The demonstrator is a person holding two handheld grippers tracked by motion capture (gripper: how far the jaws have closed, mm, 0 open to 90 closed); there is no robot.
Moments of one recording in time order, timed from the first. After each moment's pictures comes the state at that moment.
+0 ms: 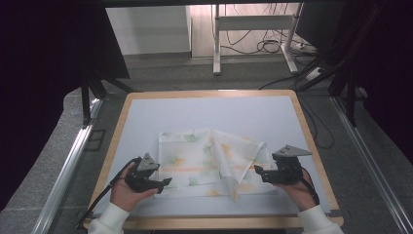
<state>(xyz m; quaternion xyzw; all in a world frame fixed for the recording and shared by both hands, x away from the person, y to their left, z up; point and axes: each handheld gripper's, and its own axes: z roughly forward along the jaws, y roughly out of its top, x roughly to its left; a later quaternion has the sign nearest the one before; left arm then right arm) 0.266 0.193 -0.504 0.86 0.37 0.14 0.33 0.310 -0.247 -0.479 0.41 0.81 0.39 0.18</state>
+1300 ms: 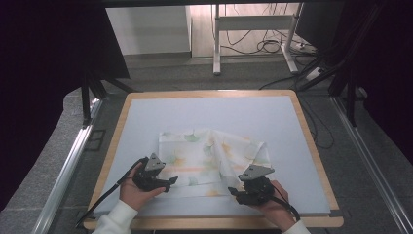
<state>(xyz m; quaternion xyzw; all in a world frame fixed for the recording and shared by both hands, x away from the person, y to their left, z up) 0.274 0.179 -0.517 0.85 0.38 0.16 0.34 0.261 -0.168 -0.491 0.30 0.88 0.35 0.14</state>
